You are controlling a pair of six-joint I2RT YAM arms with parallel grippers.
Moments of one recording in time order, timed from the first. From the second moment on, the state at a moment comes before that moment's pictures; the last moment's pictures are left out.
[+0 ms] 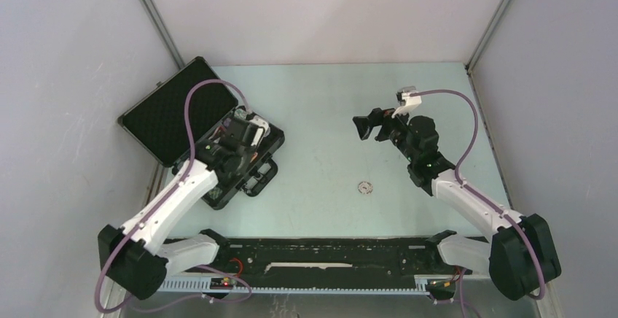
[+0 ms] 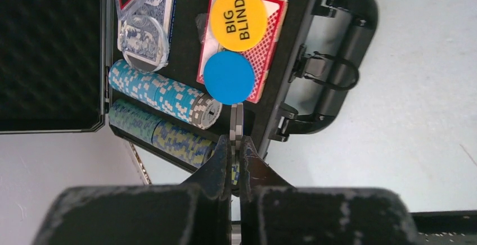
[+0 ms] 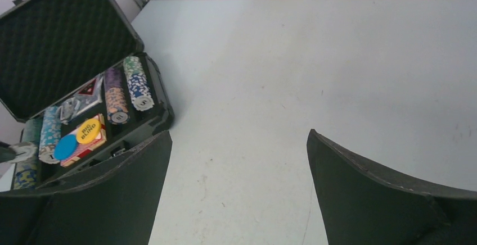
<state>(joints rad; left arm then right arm) -0.49 1.08 0.97 -0.89 -0.38 0.10 0.42 1.15 0.65 0.40 -0.08 0.32</state>
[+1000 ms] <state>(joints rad) -0.35 1.40 0.97 -0.97 -0.44 0.08 0.41 1.12 0.65 0.41 -0.08 0.32</state>
